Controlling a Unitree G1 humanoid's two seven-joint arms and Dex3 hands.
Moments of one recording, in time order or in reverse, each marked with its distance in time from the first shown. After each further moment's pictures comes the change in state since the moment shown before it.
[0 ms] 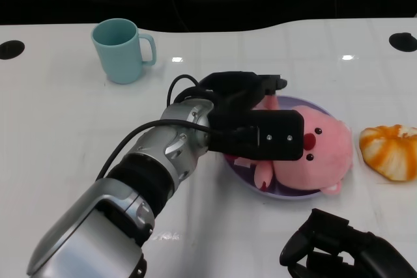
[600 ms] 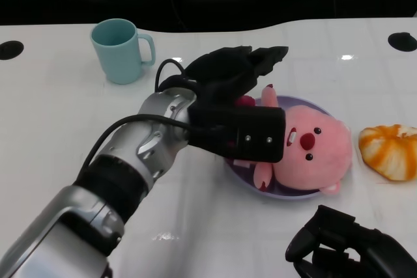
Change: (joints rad) left arm 0.097 0.138 0.024 -0.286 -0.020 -0.052 -0.039; right arm -0.003 -0.001 -0.028 0.007 0.000 -0.014 0.008
